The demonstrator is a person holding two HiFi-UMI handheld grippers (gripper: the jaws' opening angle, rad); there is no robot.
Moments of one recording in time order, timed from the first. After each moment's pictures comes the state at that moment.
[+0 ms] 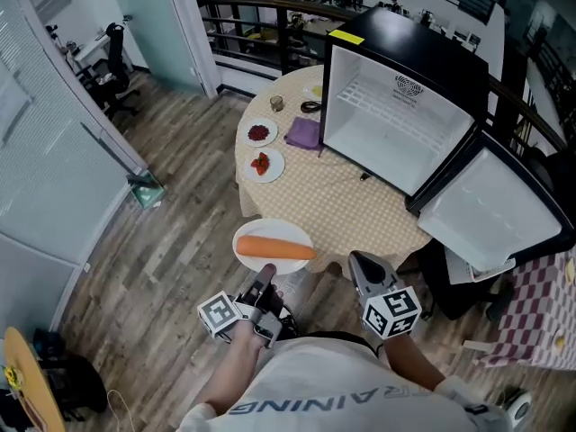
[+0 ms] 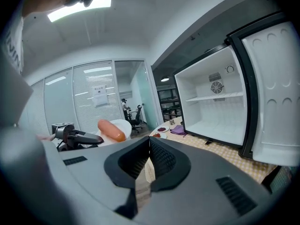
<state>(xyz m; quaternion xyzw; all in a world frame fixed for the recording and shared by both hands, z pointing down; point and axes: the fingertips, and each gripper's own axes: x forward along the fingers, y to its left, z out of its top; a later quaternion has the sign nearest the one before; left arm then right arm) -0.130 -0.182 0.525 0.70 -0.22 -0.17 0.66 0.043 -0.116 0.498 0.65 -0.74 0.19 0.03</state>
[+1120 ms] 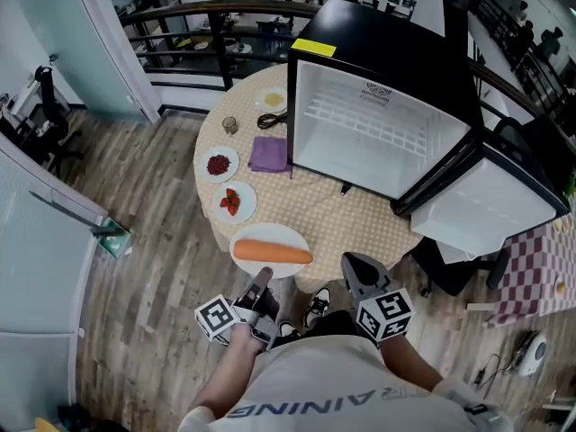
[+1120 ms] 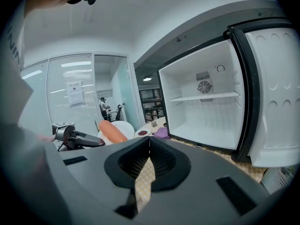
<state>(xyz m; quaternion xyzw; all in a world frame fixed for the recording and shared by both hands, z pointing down) -0.069 -0.293 0.555 0.71 -0.12 -0.06 0.69 0.075 -0.193 0.510 0.74 -0.64 0.20 0.04</state>
